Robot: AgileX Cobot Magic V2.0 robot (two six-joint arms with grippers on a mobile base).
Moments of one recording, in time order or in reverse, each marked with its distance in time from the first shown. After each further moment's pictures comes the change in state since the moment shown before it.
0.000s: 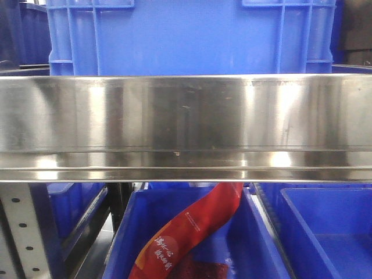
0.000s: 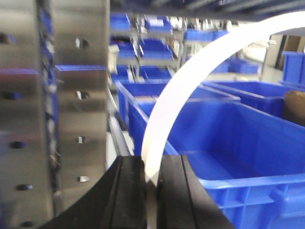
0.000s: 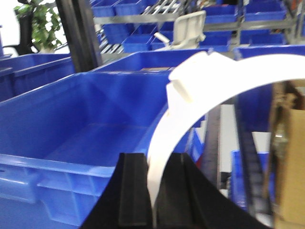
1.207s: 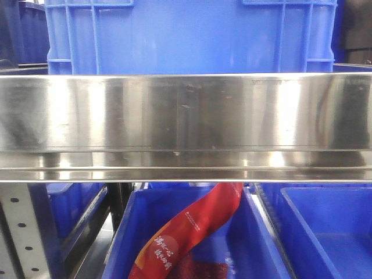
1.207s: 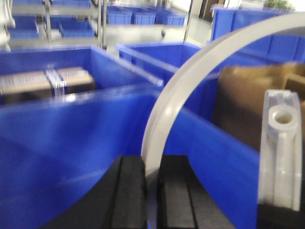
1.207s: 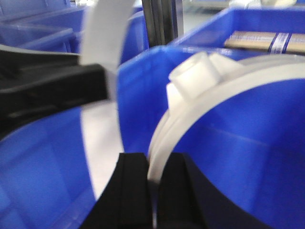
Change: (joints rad) left arm -0.311 0.994 -0.755 -0.029 -0.091 0.000; right arm 0.284 0.785 -0.550 0.009 -0.077 0.000
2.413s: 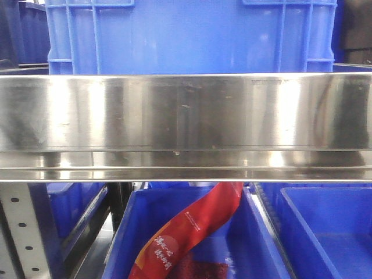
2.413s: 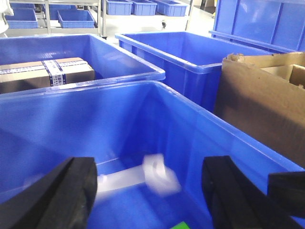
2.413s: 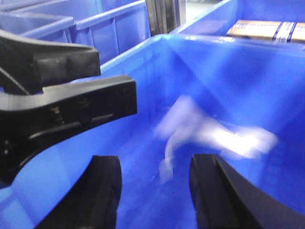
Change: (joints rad) left arm 0.000 0.017 -0.004 0.000 0.010 0.000; right arm 0.000 0.003 -0.002 0.002 0.033 0.000
